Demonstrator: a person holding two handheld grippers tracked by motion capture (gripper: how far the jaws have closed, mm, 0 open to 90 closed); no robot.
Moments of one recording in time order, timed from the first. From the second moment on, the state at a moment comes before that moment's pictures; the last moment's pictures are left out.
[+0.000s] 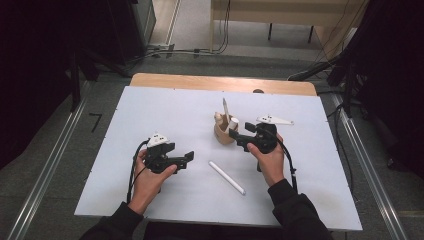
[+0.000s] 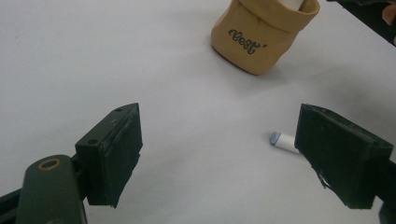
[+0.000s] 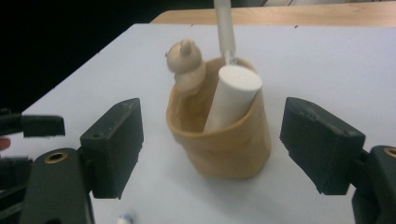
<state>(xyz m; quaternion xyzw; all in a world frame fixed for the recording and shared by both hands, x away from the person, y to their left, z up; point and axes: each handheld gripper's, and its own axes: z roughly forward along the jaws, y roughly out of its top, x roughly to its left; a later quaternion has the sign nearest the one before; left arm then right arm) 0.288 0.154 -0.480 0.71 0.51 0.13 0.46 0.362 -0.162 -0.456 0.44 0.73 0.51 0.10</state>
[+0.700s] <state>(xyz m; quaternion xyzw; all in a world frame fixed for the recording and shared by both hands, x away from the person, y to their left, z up) 0.288 0.154 -0.480 0.71 0.51 0.13 0.46 0.319 -0.162 -0.476 0.41 0.77 0.48 0.09</state>
